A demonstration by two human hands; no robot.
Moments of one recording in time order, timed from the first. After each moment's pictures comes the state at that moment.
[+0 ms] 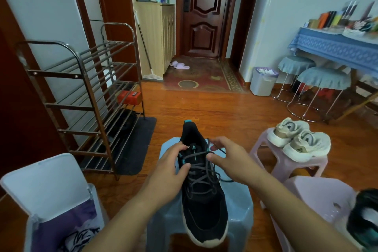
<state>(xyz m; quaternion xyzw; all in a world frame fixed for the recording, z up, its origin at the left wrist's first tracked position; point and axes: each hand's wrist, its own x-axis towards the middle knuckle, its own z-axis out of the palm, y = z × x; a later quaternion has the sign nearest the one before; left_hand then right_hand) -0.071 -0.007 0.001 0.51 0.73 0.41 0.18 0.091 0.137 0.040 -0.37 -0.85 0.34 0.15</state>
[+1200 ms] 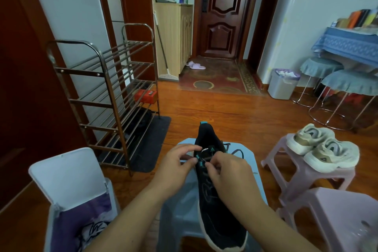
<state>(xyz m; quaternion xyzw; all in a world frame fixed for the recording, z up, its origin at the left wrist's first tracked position) -0.086 -0.002 0.008 0.46 0.70 0.51 0.21 0.067 0.073 0.031 -0.34 -0.89 0.15 0.27</state>
